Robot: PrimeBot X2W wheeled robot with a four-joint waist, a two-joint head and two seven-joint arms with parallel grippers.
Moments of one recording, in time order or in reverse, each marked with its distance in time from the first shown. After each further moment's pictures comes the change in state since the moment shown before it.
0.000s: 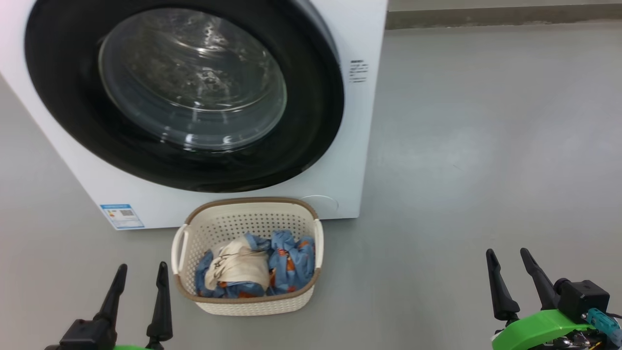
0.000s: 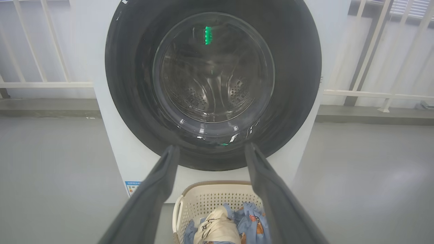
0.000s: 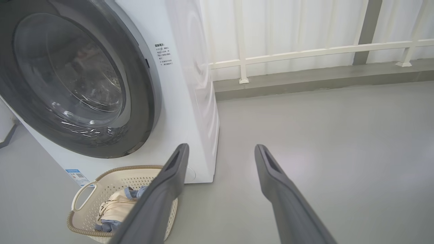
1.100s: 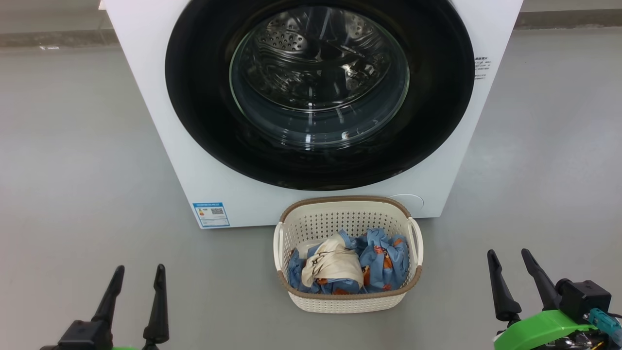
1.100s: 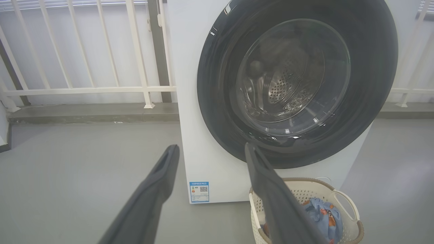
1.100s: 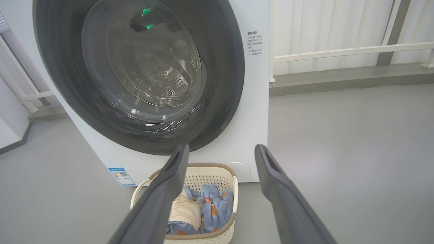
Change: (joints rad) left arm 0.005 0.028 -0.016 0.000 0.004 0.000 0.000; right arm 0.000 -0.012 0.005 0.004 0.008 0.000 0.000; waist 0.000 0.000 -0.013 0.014
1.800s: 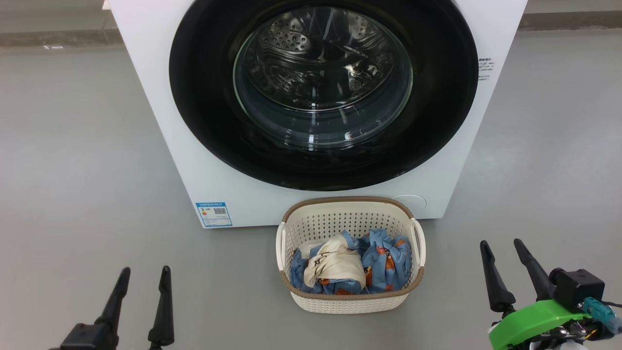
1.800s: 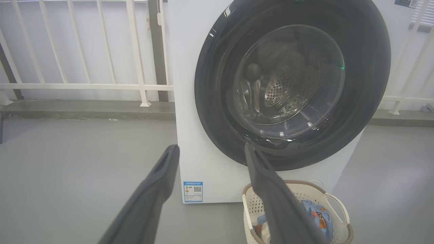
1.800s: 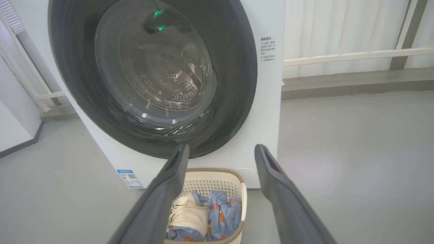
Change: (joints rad) left arm 0.016 -0.003 -0.019 -0.023 -0.045 0.000 0.006; right arm -0.041 -0.020 0.051 0.009 0.040 0.000 0.008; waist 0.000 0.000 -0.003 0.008
